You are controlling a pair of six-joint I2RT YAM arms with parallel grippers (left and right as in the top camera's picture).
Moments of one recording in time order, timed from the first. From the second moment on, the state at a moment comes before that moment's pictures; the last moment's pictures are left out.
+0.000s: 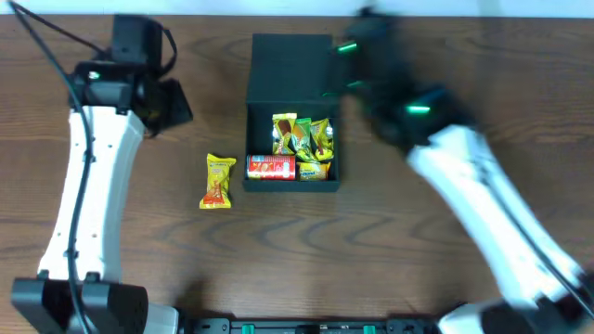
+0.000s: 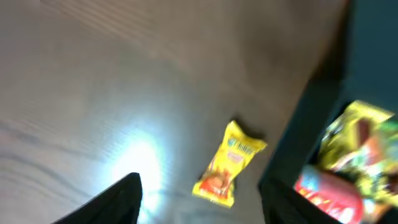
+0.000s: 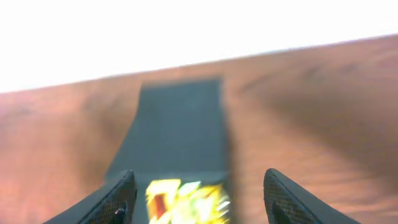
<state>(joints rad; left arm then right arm) -0.06 1.62 1.64 -1.26 -0.13 -0.43 0.46 1.59 1.66 -0.69 0.31 0.48</state>
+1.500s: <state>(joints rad) -0.28 1.75 1.03 -0.73 -0.06 -0.35 0.17 1.36 1.67 -0.75 0.34 0.32</state>
